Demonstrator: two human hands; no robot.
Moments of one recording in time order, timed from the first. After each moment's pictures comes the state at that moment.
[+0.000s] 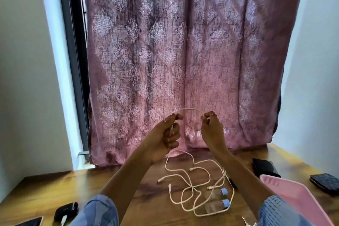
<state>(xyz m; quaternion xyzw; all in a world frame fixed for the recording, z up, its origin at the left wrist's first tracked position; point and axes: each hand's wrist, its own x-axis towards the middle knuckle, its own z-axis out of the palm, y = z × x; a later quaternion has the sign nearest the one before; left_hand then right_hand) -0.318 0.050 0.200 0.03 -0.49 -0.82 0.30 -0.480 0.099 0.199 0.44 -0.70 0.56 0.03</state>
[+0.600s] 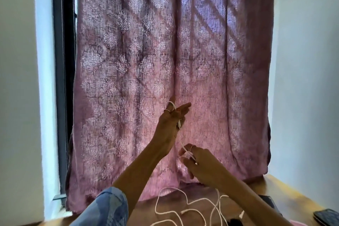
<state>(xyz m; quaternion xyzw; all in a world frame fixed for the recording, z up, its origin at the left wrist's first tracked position) -0.392 0.034 0.295 0.00 -0.62 -0.63 0.47 -0.485 0.130 0.235 0.67 -0.66 0.35 0.01</state>
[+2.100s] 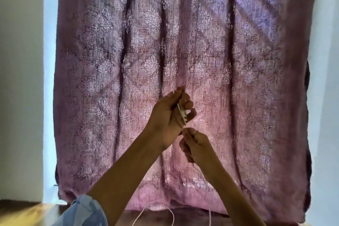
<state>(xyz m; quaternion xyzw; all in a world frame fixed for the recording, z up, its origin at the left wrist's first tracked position) -0.528 0.081 0.351 -0.07 -0.50 -0.69 0.51 -0.640 0.080 0.273 0.64 -0.41 0.58 -0.30</state>
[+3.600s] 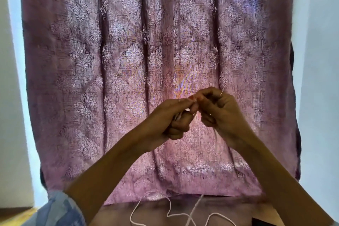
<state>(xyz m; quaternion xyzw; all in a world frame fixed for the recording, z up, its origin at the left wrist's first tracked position) -0.525 0.092 0.331 0.04 -0.73 -0.60 0.32 -0.683 0.124 0.323 0.66 -0.23 0.66 -0.27</state>
